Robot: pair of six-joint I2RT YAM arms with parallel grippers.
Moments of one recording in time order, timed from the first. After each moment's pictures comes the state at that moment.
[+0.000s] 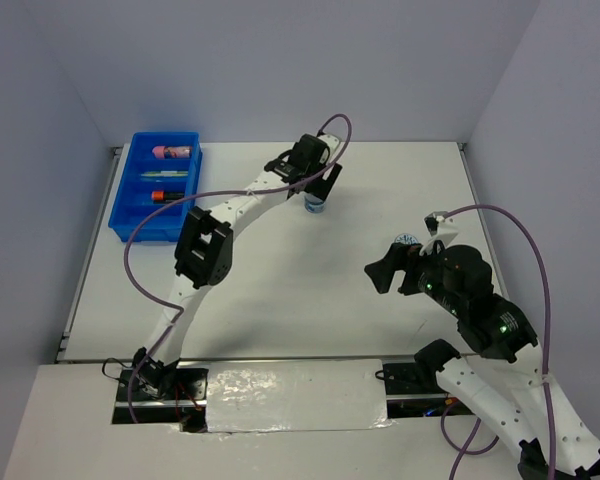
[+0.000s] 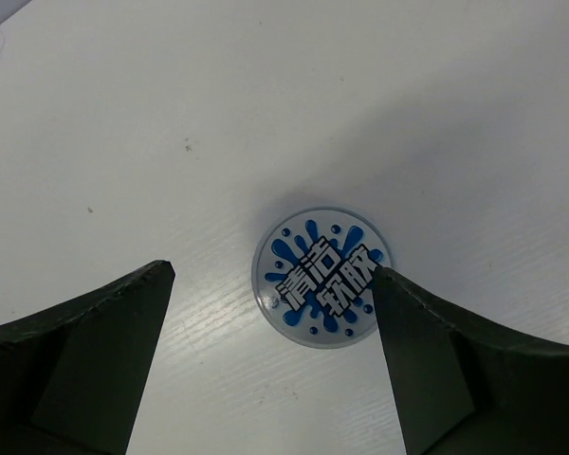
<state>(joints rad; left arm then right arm) -0.61 2.40 2.19 -0.49 -0.20 0.02 0.50 0.52 0.85 -0.73 -0.01 0.45</state>
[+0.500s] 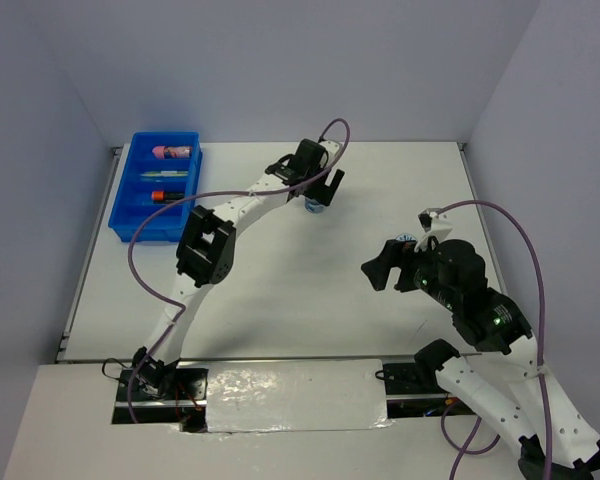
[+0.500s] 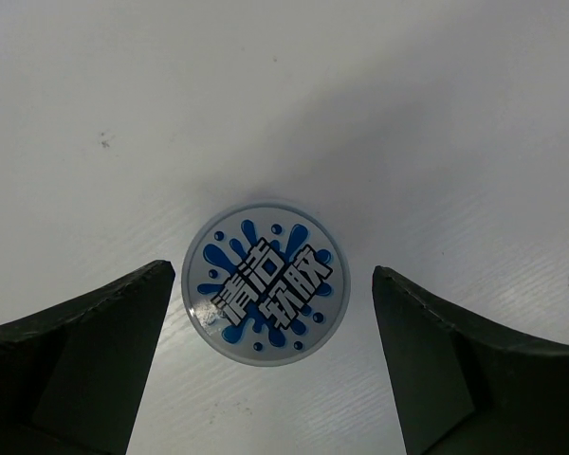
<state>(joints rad) -0.60 2.42 2.17 -0.45 -0.05 -0.02 0.50 0.56 0.84 -0.71 -0.02 0.43</state>
